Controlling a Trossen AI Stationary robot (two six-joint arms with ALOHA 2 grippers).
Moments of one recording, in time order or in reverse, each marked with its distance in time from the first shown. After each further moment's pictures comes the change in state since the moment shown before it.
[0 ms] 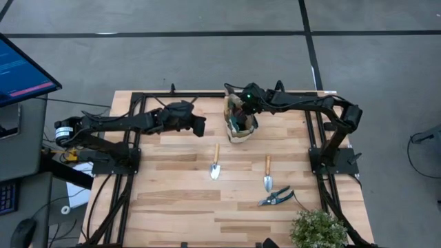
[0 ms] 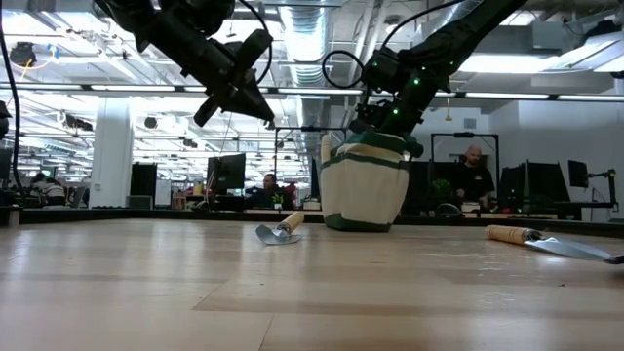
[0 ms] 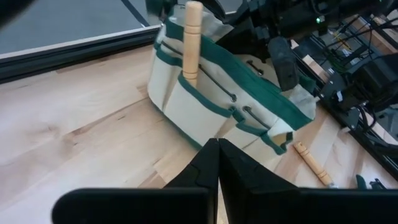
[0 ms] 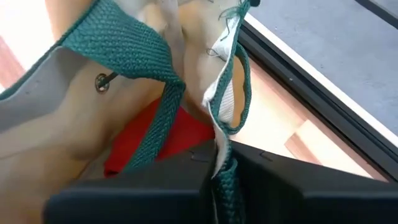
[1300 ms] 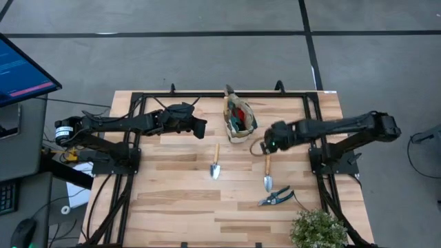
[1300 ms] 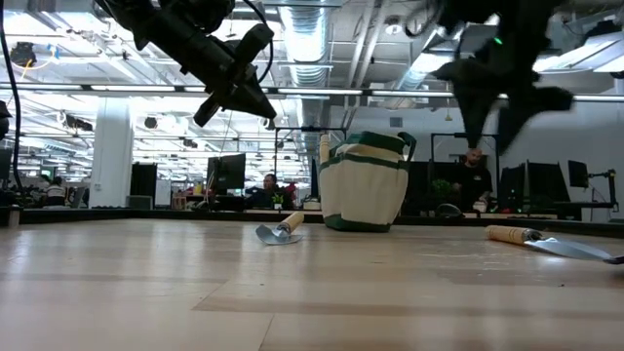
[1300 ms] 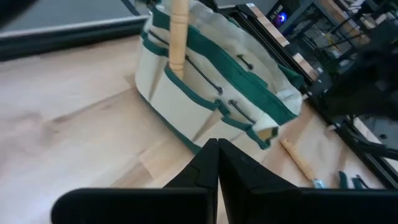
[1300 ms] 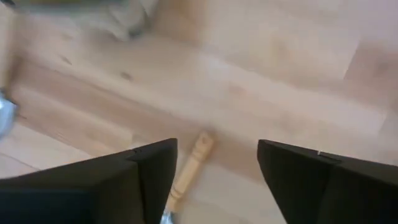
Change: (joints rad) left arm -0.030 0.000 0.000 0.000 0.010 -0.060; right arm 0.492 -0.454 -0.200 -0.693 0.084 1.007
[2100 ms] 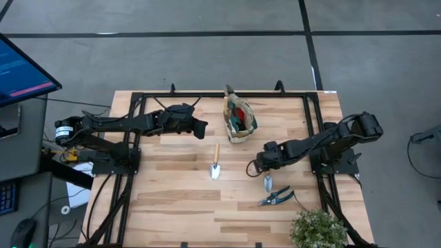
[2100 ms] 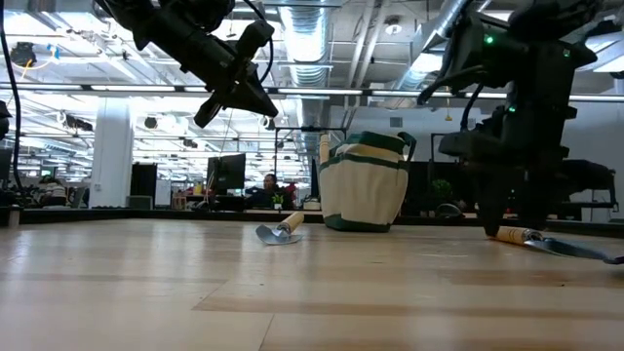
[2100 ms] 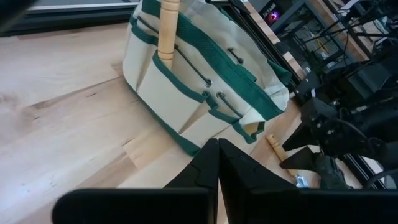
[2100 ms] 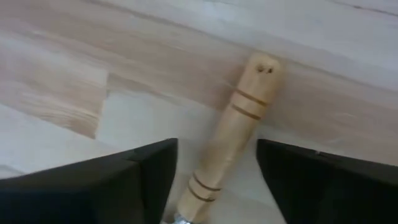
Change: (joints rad) left arm -0.006 0.000 0.000 0.003 0.033 -0.062; right arm 0.185 0.262 -0.256 0.456 -0.130 0.240
